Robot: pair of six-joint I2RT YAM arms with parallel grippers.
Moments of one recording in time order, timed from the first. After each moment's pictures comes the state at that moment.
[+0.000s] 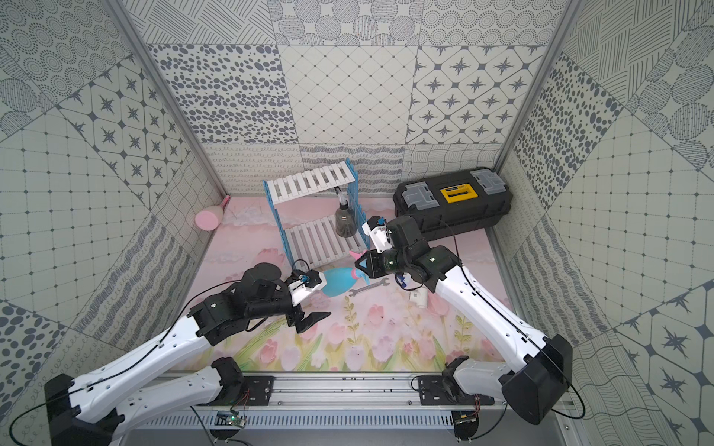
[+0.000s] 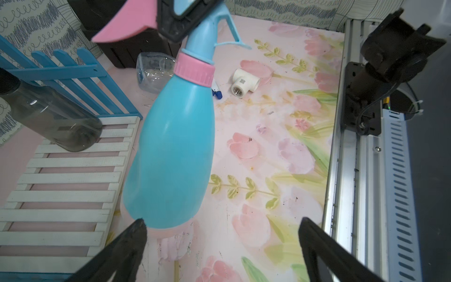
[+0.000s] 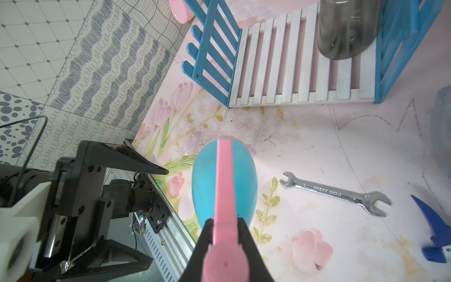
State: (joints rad) left arm -0.77 0.96 0.81 -0.45 0.22 0.30; right arm 0.64 1.27 1.21 -0.67 -0.39 0.37
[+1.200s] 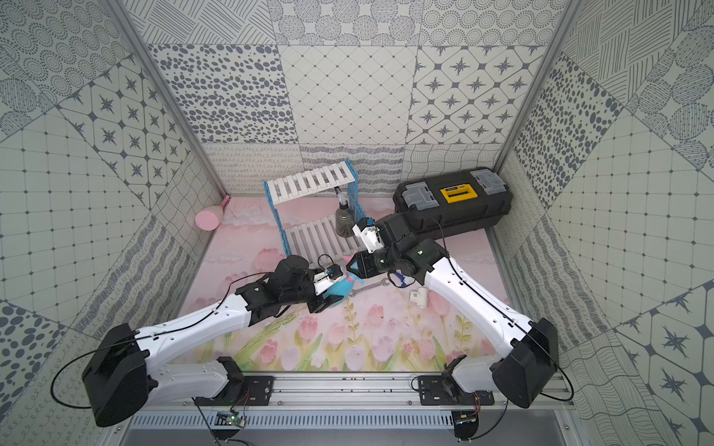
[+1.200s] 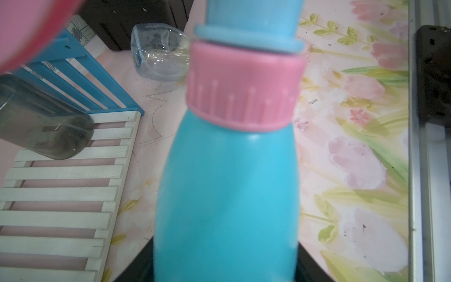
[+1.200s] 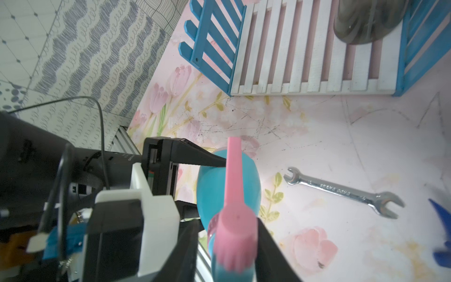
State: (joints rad) left arm -0.71 1.24 0.76 -0.19 0.22 0.38; right arm 0.67 1.34 1.28 -0.72 -0.40 0.33
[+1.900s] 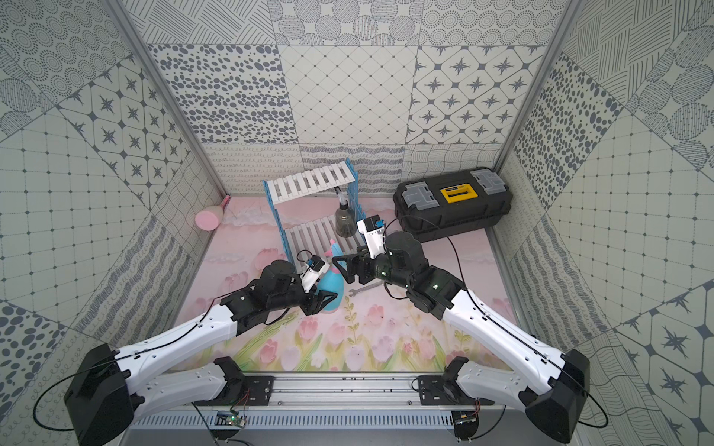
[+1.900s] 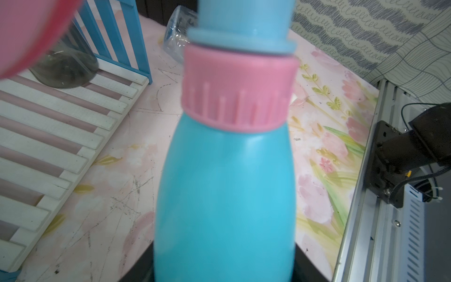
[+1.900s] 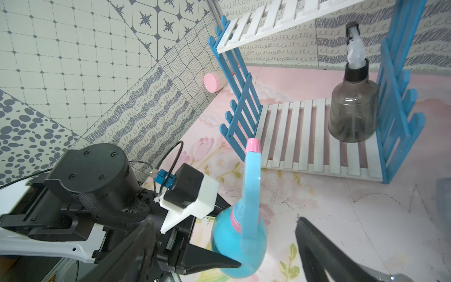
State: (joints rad) left arm -0.67 1.12 0.67 -0.15 0.26 -0.05; right arm 0.82 1.14 1.07 -0.27 -0.13 0.43
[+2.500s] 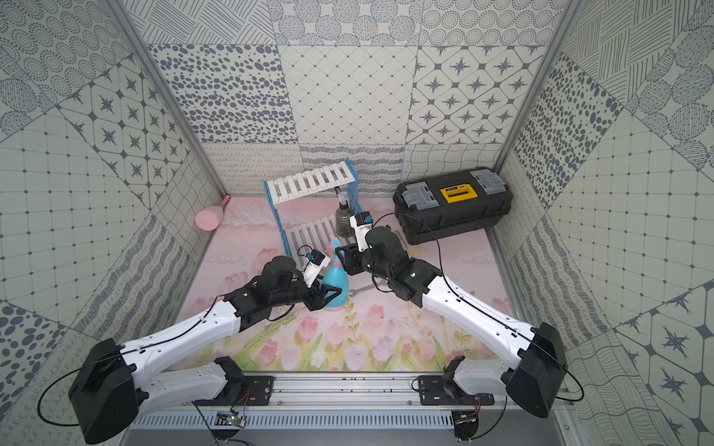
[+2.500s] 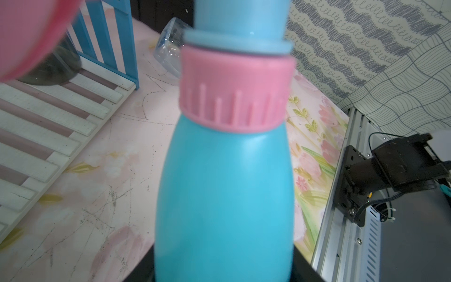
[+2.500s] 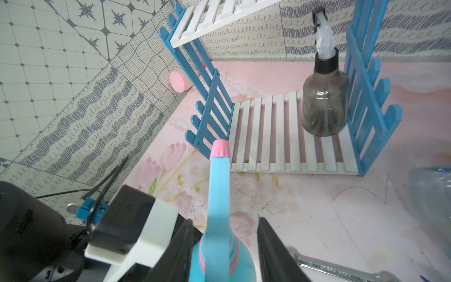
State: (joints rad) left arm -0.66 1.15 0.69 -0.09 0.33 -0.16; right arm 0.83 1.30 1.12 -0.26 -0.03 0.46
